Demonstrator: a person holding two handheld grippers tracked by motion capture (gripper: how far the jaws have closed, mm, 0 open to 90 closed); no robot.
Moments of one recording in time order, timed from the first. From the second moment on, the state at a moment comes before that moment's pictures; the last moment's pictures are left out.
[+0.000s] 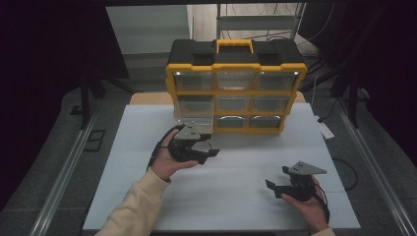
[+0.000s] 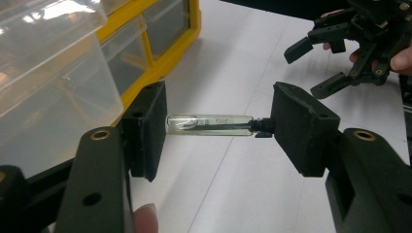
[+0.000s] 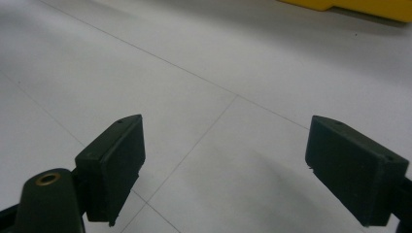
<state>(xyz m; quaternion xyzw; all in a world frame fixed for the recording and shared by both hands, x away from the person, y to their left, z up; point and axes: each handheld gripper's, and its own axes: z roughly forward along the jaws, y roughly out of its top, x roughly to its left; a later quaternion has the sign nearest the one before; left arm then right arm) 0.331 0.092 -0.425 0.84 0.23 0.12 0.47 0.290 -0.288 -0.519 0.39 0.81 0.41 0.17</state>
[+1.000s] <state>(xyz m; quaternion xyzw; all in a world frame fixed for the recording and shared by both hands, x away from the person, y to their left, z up) 0.336 0.119 -0.414 0.81 0.26 0.15 0.50 0.290 -0.288 -0.519 0.39 0.81 0.41 0.17</state>
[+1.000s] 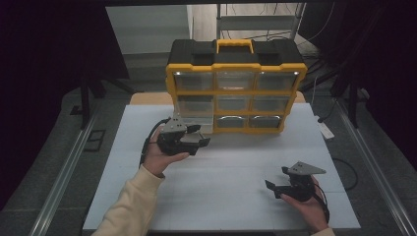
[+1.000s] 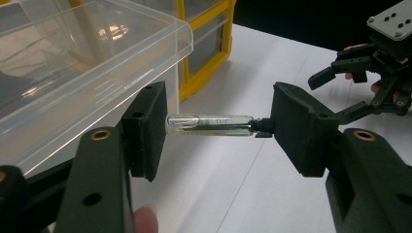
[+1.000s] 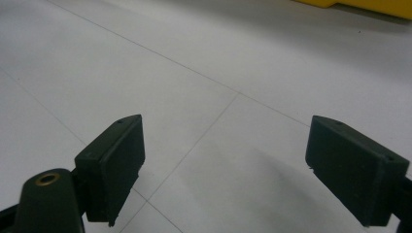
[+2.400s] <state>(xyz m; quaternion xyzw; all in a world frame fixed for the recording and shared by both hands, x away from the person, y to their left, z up) 0.356 0.120 -0.372 0.77 0.28 0.18 0.54 0.290 -0.289 -0.520 0.39 0.81 0.41 0.17</state>
